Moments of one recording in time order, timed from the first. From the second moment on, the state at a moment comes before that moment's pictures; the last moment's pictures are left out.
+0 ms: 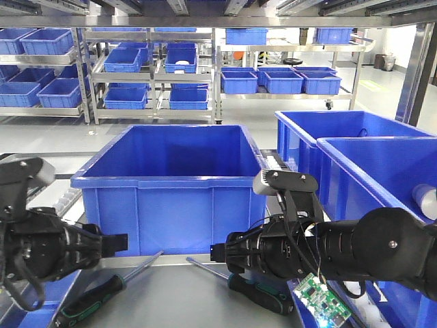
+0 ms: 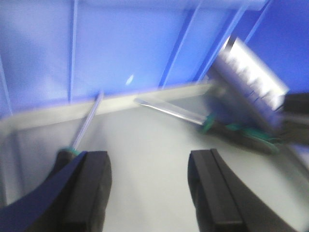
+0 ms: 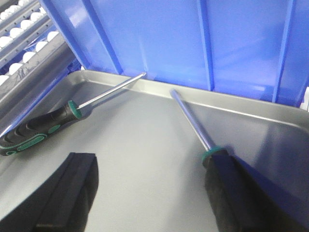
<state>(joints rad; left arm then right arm) -0.32 1.26 -1.01 -0.57 0.47 0.25 0.46 1.53 -1.15 0.58 0.37 -0.26</state>
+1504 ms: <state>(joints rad) -0.01 -0.01 0.03 -0.10 0.09 -0.06 0.46 1.53 -1.15 0.58 0.37 -0.26</state>
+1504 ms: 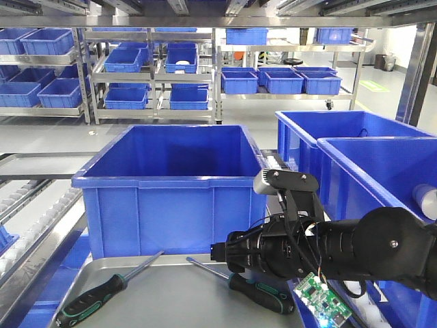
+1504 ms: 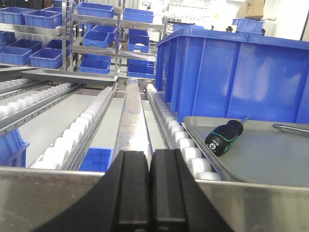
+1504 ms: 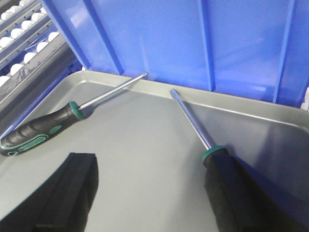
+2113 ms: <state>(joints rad) -0.01 -0.01 0.03 -0.10 0.09 -0.06 0.46 1.51 -1.13 0.56 0.36 -0.26</state>
